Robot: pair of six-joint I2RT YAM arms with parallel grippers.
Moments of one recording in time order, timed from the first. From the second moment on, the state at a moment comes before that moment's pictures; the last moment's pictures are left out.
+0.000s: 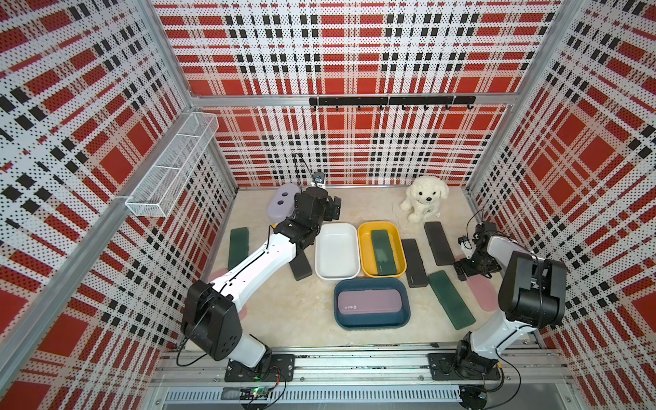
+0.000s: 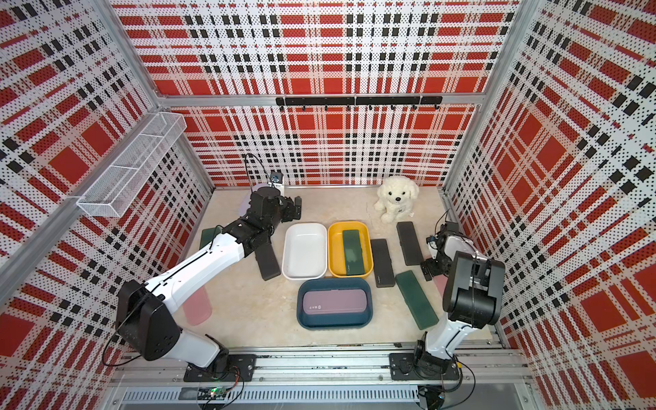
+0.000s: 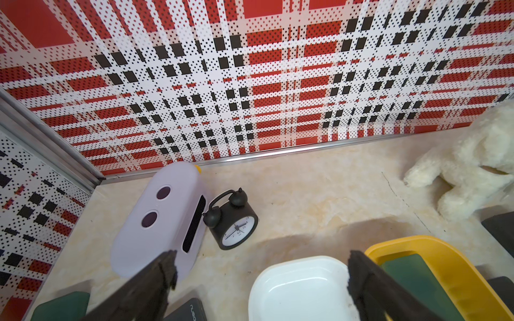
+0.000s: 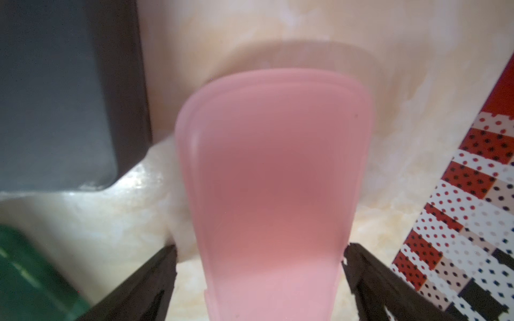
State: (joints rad) left arm -0.54 1.51 1.29 -0.17 -0.43 -0.10; right arm -0.31 1.72 1.03 -0.73 0.16 -0.50
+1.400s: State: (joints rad) left arm -0.57 1.64 1.40 -0.24 -0.45 -0.09; right arm -0.34 1.85 1.14 -0.80 0.05 -0.52
